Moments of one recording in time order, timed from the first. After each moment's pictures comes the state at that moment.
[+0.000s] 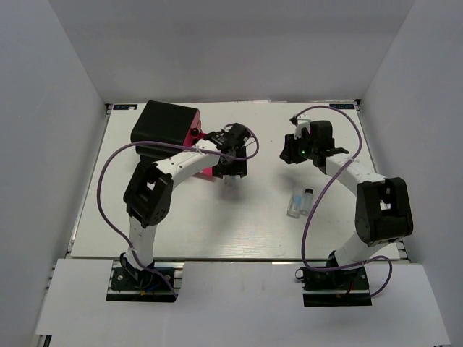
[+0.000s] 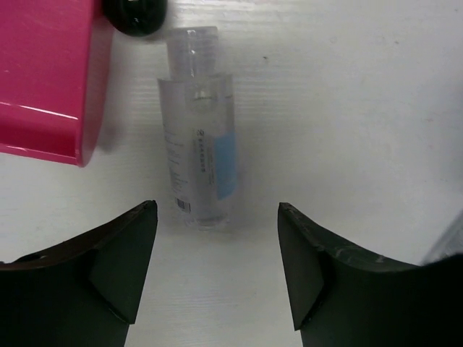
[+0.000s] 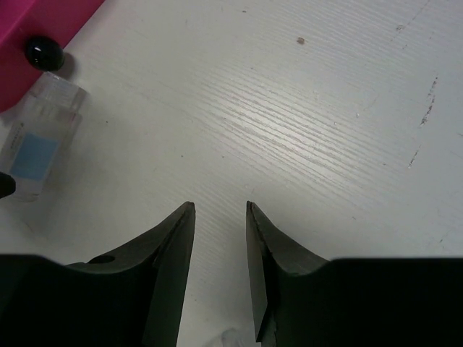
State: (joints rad) left arm -0.71 2.00 1.63 -0.79 -0.18 -0.65; right arm 0.22 1.61 1.02 -0.07 -0.38 -0.05
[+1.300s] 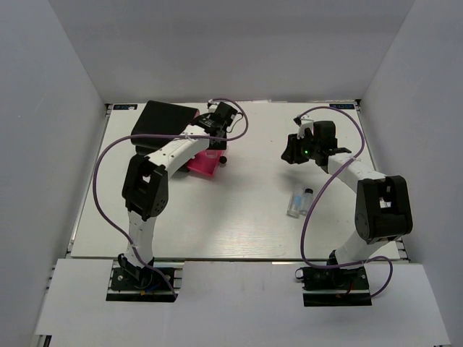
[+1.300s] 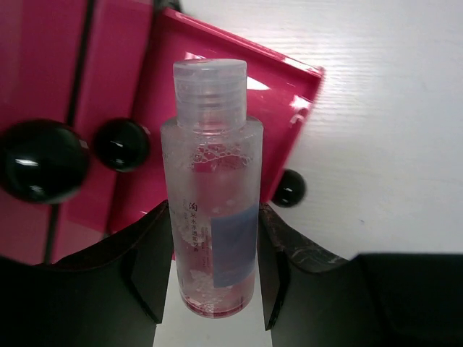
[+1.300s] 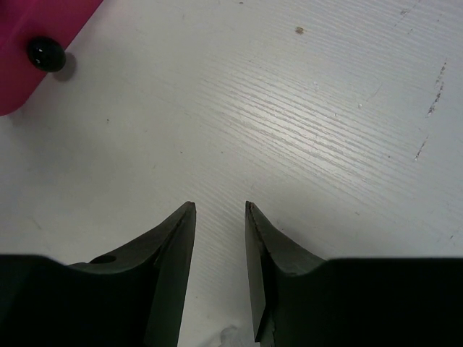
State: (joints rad) left arm -0.60 2.05 1.80 -0.75 -0.47 -0.44; right arm 0.18 1.63 1.02 -0.07 -0.43 -0.02
